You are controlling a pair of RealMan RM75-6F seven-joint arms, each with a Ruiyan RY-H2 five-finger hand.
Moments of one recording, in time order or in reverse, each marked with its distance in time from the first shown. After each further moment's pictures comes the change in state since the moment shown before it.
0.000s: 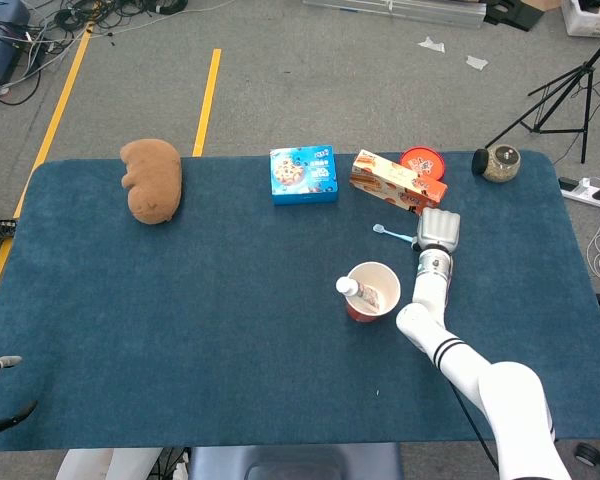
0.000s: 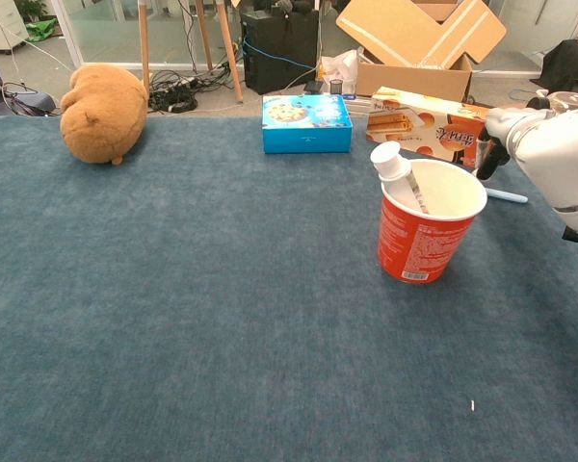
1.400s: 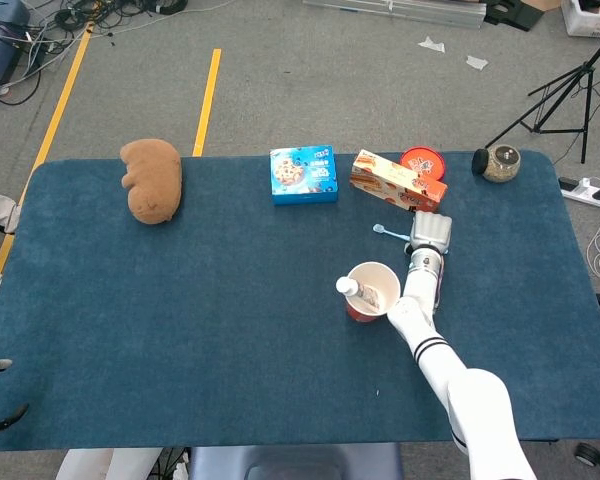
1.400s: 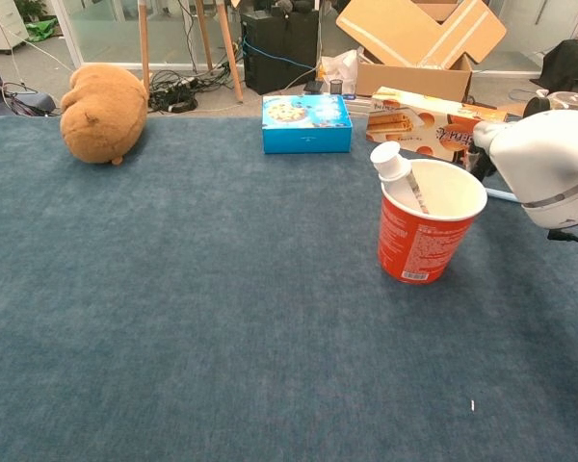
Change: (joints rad) left arm 0.007 0.006 0.000 0.040 -0.023 -0.028 -0.052; right arm 0.082 -0.153 0.228 0.321 -0.080 -0.179 -0.087
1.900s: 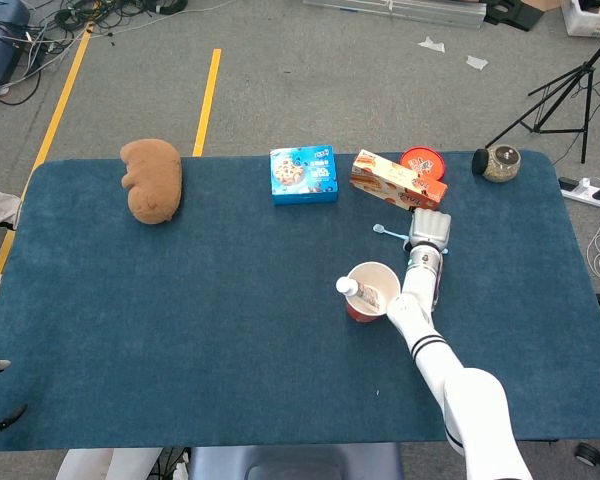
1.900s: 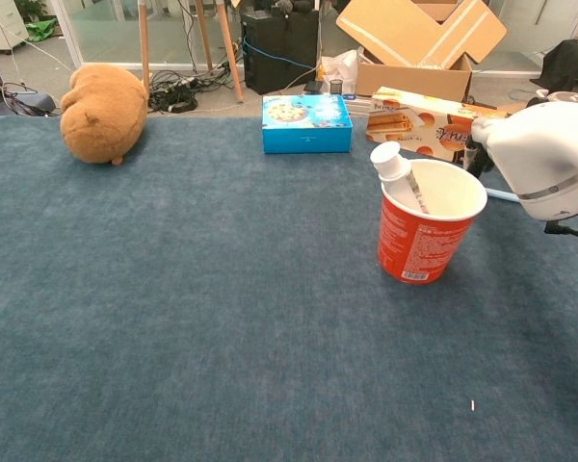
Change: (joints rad) left arm 0.002 0.000 -0.001 0.007 -0.009 -0.010 -0.008; right arm 0.027 -0.012 0.059 0.047 -0.032 -0.027 -0.002
